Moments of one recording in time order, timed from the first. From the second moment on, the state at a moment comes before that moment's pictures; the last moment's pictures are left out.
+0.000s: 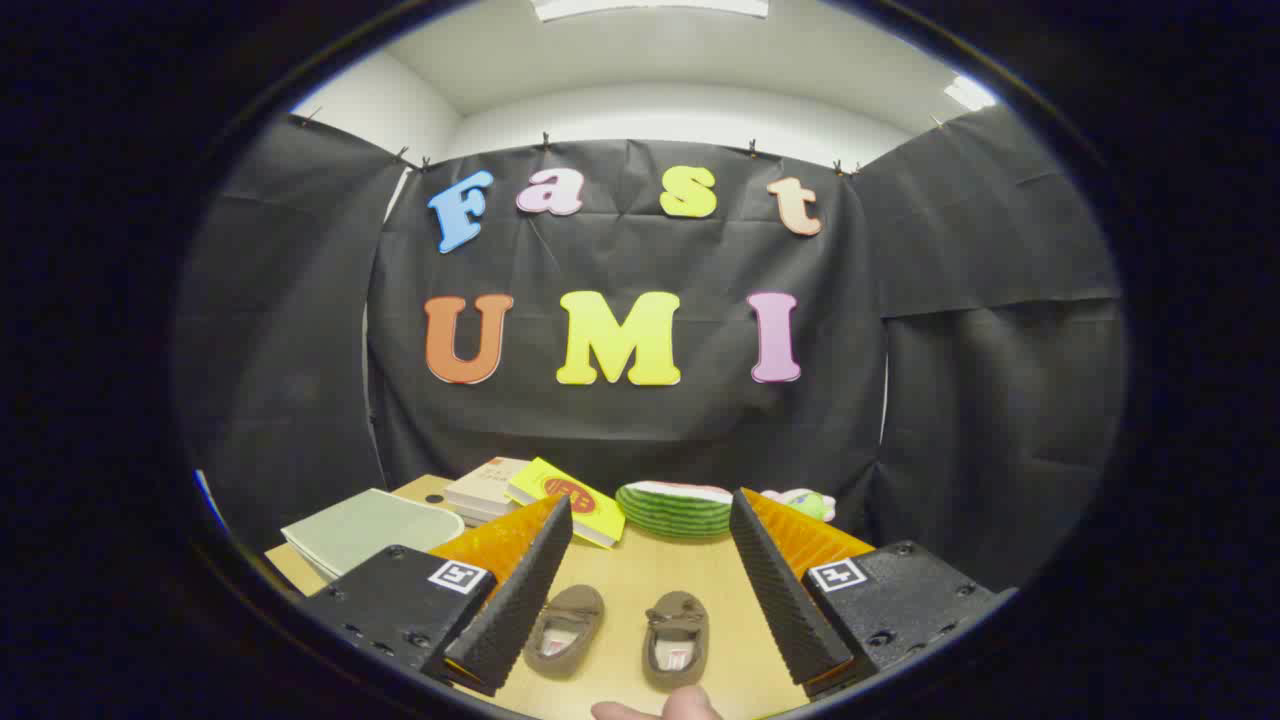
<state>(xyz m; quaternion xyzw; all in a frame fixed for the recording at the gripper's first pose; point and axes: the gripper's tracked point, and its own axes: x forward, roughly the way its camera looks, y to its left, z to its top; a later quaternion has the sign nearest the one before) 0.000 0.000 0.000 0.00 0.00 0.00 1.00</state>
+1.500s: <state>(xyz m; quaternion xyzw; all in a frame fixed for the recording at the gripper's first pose) 0.021 0.049 -0.001 0.04 0.02 0.11 0.99</state>
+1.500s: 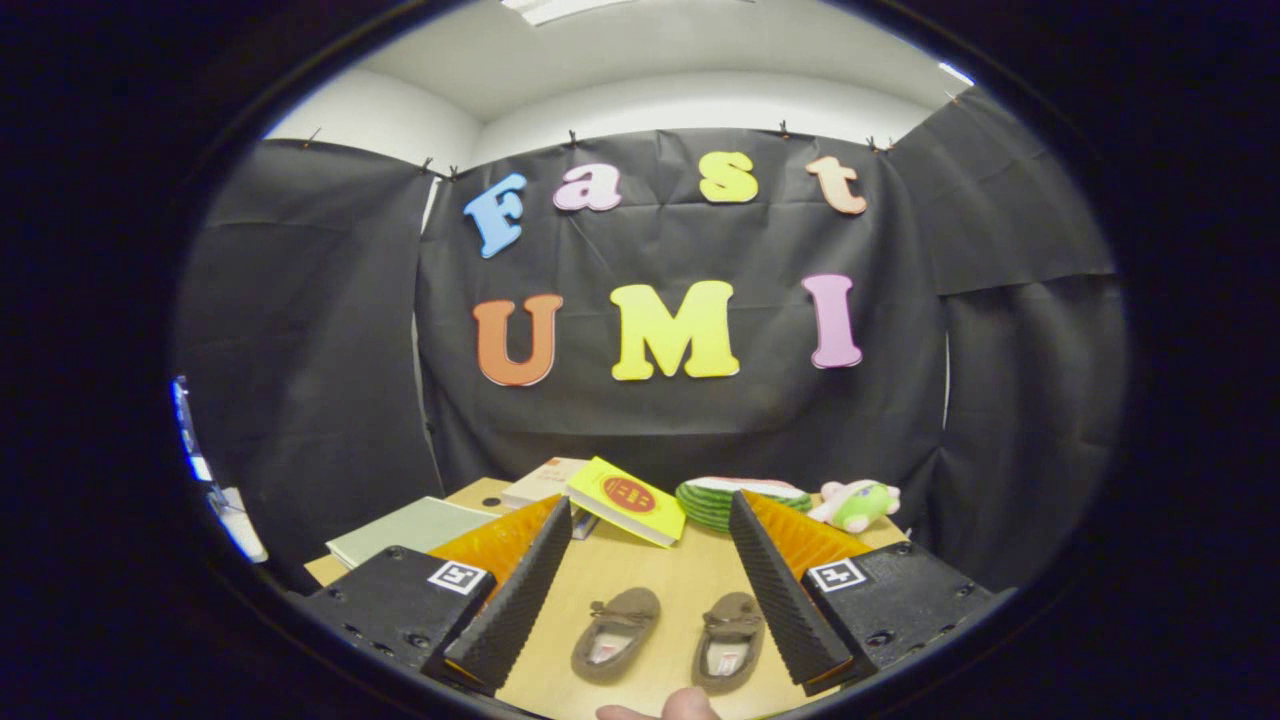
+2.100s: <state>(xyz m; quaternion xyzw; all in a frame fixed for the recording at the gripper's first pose) 0.050 0.190 -0.075 0.17 0.17 0.38 0.89</state>
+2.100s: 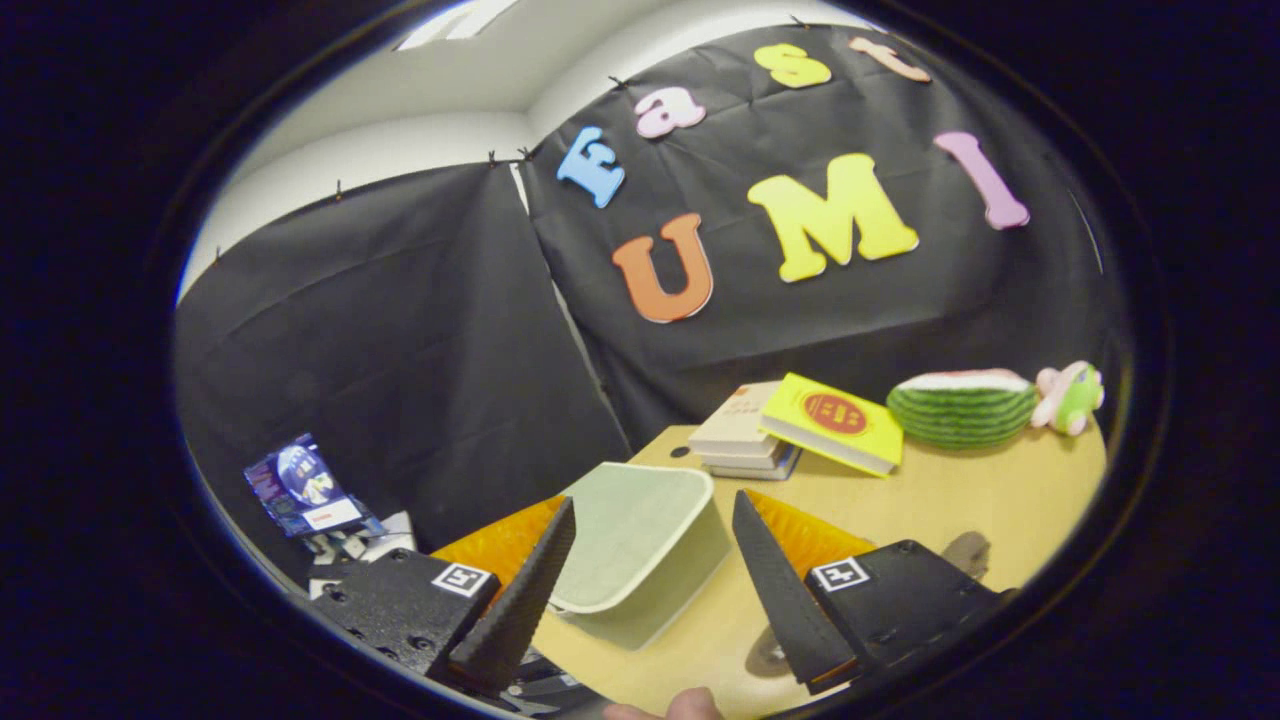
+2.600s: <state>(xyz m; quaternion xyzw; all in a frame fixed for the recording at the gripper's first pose) 0.085 0.251 -0.176 0.27 0.34 0.42 0.80</state>
